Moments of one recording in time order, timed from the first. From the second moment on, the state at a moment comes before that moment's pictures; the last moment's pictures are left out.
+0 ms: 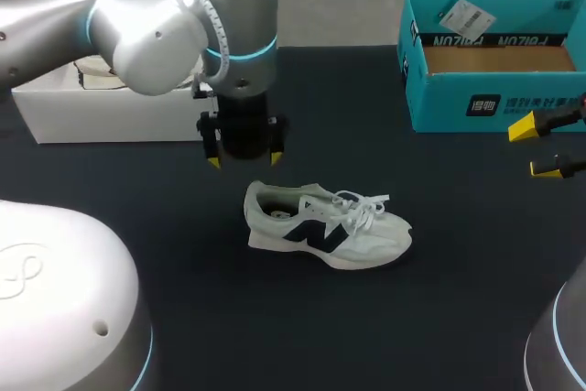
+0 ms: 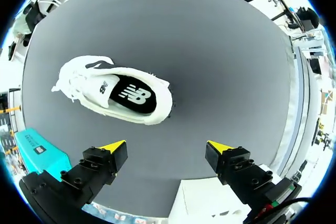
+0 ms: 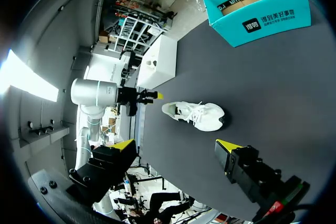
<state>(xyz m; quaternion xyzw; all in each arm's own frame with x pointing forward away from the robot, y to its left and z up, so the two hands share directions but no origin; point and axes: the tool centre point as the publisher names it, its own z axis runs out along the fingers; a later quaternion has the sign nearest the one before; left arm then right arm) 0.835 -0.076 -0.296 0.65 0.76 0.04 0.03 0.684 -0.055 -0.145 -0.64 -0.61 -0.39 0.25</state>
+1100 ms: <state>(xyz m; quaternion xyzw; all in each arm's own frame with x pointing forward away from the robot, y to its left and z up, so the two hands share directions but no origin) 0.824 -0.035 -0.276 0.48 0.87 -0.12 0.02 0.684 -0.055 -0.145 -0.64 -0.61 -0.39 0.25</state>
